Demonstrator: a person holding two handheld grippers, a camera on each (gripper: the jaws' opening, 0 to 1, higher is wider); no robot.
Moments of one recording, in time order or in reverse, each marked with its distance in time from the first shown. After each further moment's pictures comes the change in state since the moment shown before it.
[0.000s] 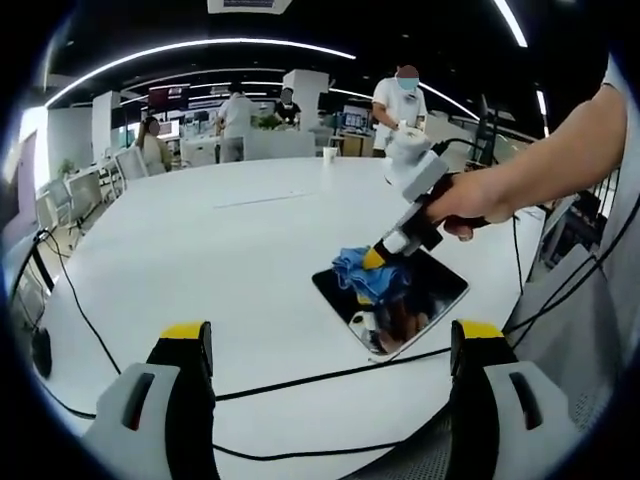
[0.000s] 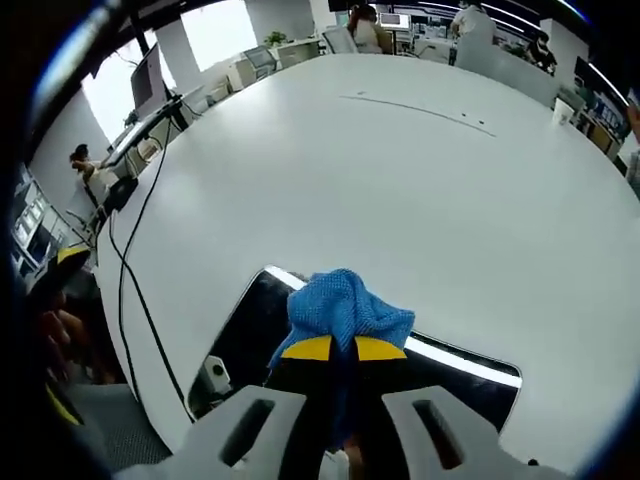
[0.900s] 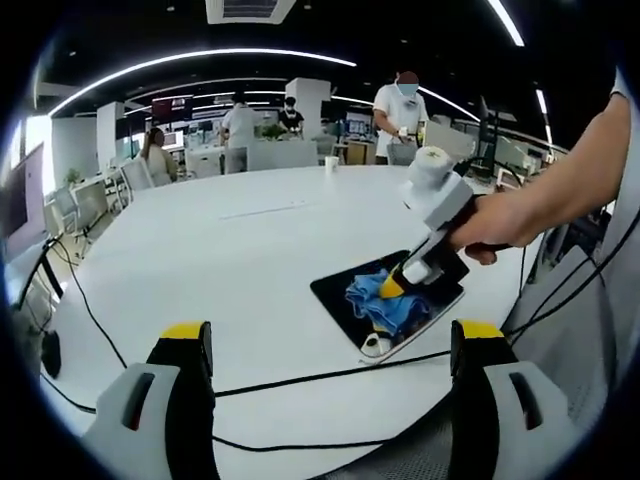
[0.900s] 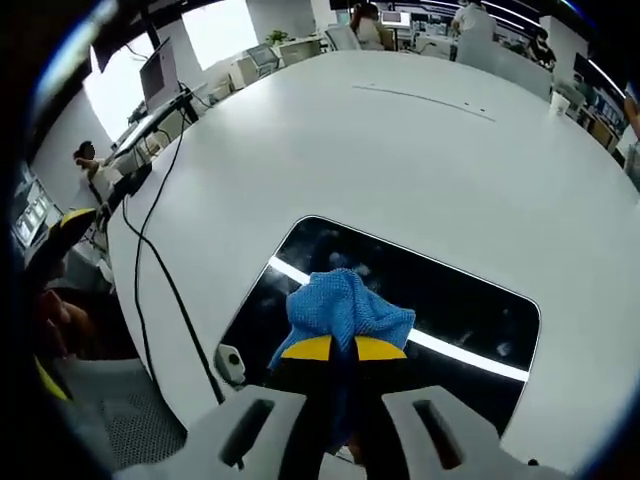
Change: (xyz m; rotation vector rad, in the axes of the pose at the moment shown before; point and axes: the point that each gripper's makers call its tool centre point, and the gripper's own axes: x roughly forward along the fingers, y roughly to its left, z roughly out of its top) left arm -0.018 -0.019 0.012 0.018 -0.037 0.031; right arm -0.021 0.027 -0.043 0.008 0.008 0.013
